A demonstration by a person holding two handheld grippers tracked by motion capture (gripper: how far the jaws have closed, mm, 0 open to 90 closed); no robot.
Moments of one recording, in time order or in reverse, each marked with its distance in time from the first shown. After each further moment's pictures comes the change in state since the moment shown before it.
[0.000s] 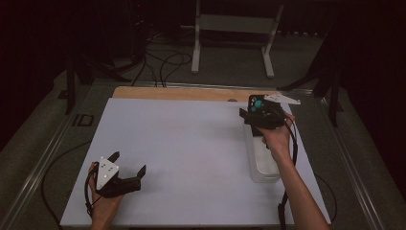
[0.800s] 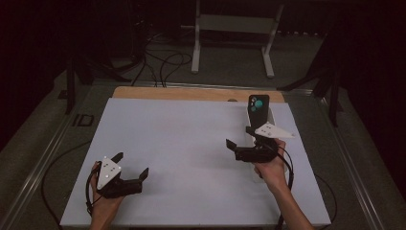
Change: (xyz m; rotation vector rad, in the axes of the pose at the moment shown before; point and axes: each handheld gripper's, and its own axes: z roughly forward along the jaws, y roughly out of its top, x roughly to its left) left arm -0.004 0.006 -0.002 0.021 -0.069 0.011; right arm 0.061 -0.055 -0.047 -0.064 0.219 -0.104
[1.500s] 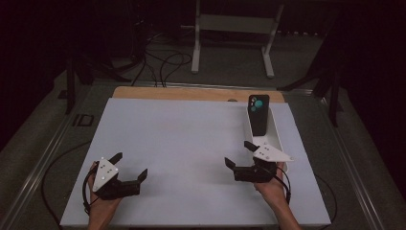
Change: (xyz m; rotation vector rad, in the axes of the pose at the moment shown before) left arm 0.001 0.003 -0.008 -0.025 -0.031 0.005; right arm 0.022 -0.040 -0.015 -0.029 0.010 -0.087
